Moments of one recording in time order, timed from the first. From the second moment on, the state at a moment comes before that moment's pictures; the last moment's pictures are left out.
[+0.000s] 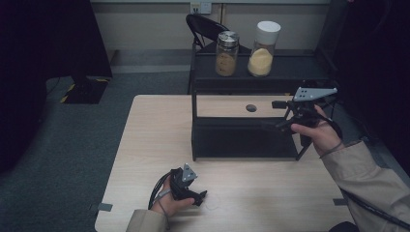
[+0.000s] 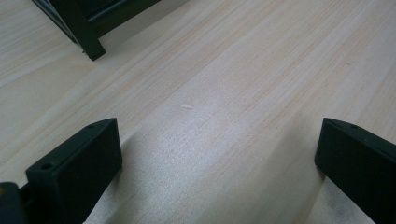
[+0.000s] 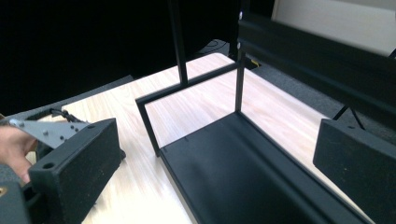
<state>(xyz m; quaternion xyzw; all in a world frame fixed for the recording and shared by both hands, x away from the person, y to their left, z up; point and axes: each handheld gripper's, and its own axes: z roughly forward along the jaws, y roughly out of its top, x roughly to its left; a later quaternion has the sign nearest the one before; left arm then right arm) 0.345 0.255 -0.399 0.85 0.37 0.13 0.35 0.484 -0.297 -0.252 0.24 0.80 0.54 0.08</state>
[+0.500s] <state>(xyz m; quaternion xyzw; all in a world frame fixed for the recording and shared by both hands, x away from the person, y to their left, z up) 0.345 0.255 -0.399 0.85 0.37 0.13 0.35 0.479 -0.286 -0.306 0.23 0.83 0.50 0.07</state>
